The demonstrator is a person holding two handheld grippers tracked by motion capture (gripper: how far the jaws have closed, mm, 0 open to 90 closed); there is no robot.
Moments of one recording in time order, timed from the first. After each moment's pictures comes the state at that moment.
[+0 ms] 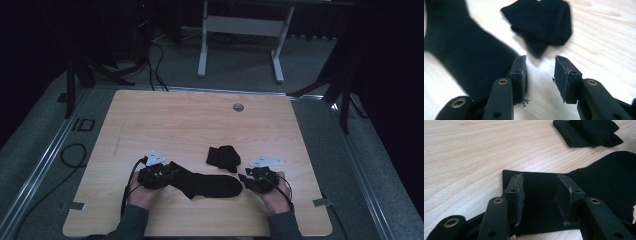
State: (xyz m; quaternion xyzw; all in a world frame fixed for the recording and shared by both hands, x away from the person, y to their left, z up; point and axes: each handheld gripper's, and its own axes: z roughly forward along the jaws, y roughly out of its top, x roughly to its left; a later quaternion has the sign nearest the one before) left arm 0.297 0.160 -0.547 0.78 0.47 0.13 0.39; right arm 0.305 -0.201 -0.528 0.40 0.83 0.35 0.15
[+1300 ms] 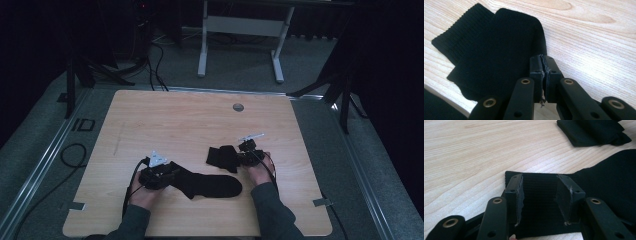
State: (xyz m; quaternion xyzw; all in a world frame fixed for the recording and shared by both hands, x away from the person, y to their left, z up) left arm 0.296 0.155 -0.549 0.78 0.47 0.16 0.38; right arm 0.395 -0.168 -0.544 0.49 0.82 0.27 0.14
